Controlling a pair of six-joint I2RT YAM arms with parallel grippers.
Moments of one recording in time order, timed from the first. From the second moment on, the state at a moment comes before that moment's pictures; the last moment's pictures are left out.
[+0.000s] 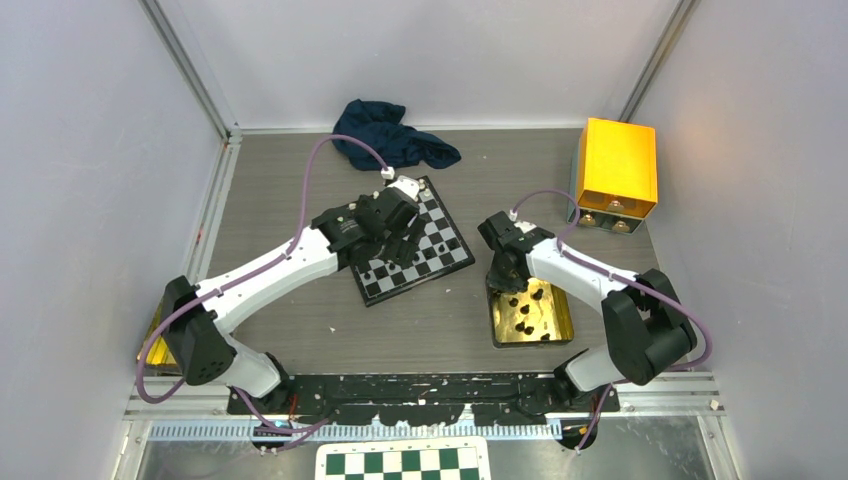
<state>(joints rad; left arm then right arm) -0.88 1.48 1.34 -0.80 -0.42 -0.34 0.53 1.45 0.85 -0.69 0.22 0.82</state>
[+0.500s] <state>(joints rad) -0.88 1.49 1.34 -0.80 -0.42 -0.34 0.53 1.35 0.88 -0.78 0.26 0.81</state>
